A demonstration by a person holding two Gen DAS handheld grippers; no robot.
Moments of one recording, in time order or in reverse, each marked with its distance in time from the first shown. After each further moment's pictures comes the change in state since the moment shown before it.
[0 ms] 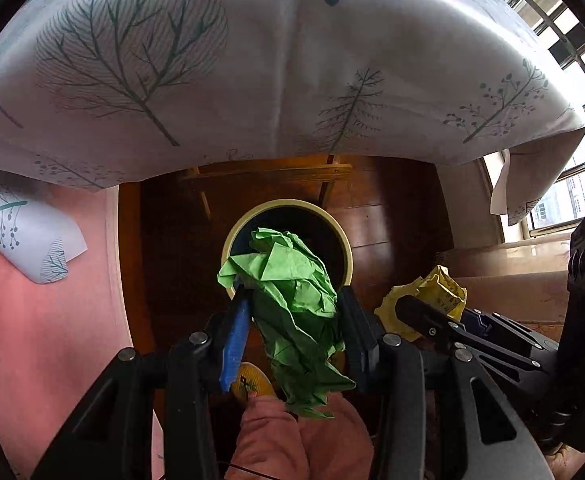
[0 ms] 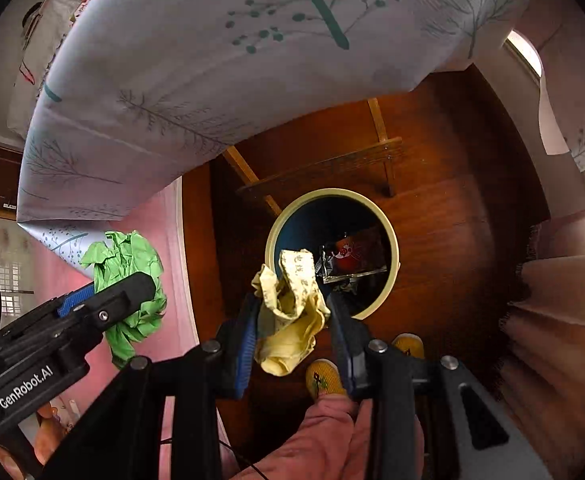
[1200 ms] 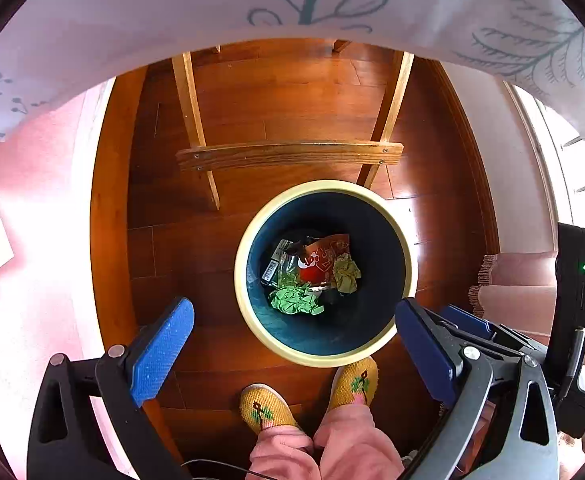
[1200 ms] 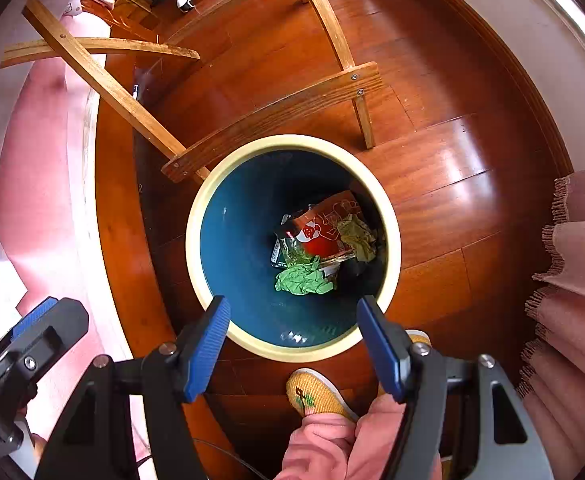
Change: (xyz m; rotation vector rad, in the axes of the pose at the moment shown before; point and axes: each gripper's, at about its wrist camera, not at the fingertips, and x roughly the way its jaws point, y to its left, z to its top) left arm 0.140 0.058 -0.001 -0.027 0.027 0.035; right arm 0.154 -0.047 0.003 0.109 0.097 -0.099
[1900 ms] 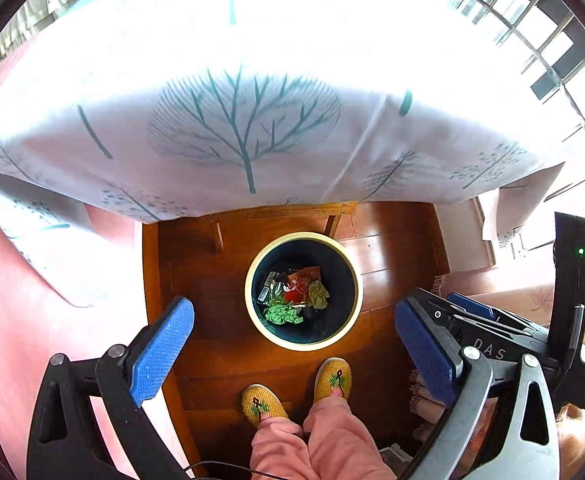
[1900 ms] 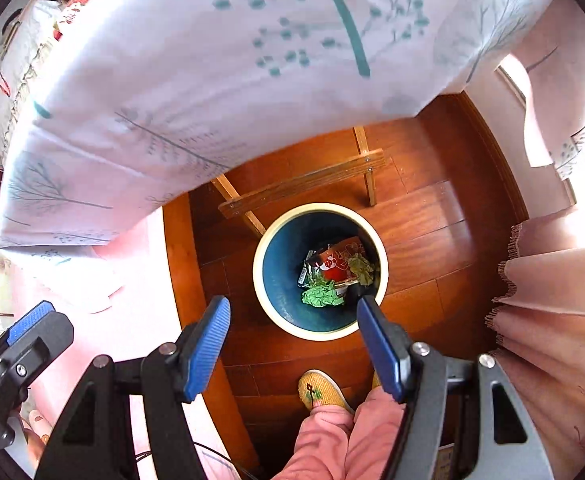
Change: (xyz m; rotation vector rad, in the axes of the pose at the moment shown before) left arm -0.208 0.007 -0.004 0.037 -0.165 -0.068; right arm -0.181 0.064 -0.018 -0.071 -0.159 -0.007
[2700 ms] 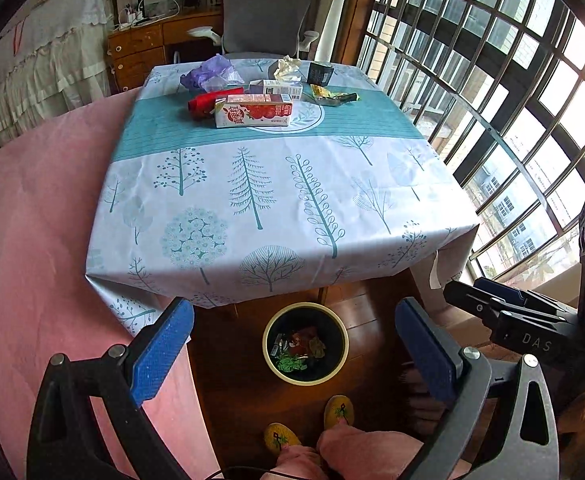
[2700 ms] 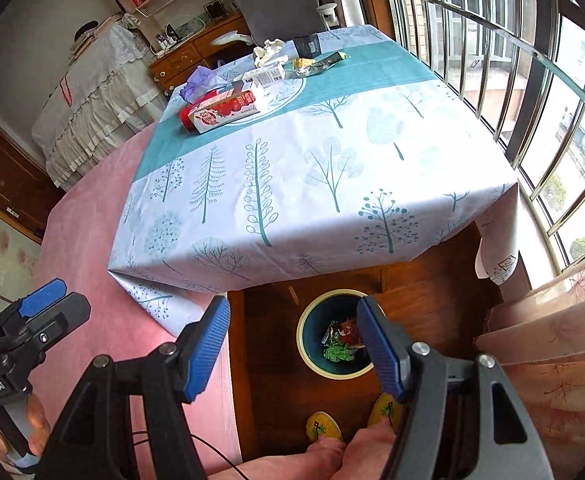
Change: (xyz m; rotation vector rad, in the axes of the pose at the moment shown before) left arm -0.207 -0.005 0.030 0.092 -0.254 -0.001; right arm -0.208 0.081 0.006 -0.157 -0.286 0.034
